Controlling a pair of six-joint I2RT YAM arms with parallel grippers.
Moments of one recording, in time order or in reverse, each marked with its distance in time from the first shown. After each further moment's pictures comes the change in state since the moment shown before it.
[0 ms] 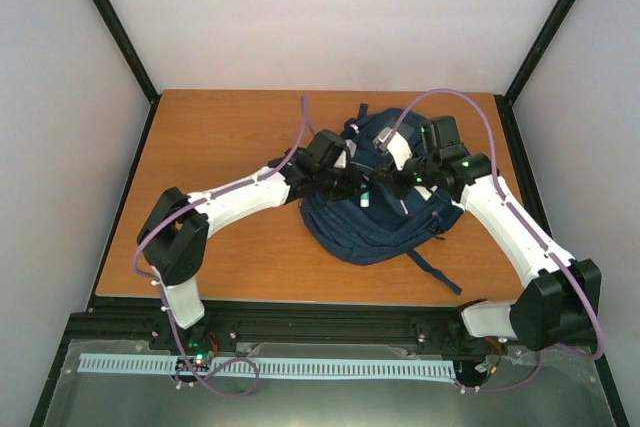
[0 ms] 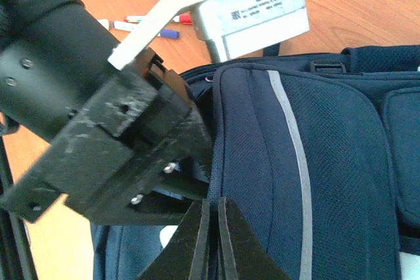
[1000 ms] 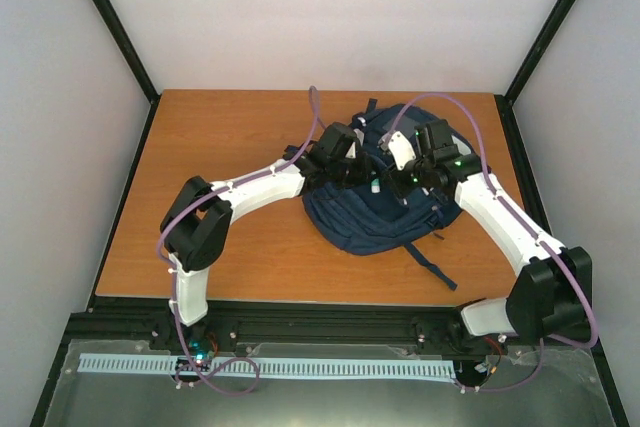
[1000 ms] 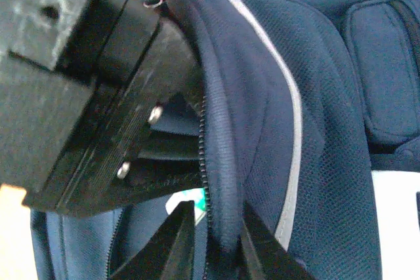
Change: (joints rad) left arm 0.007 0.161 0.135 0.097 -0.041 -0.026; right arm -0.004 0.039 -0.044 0.024 0.241 0.066
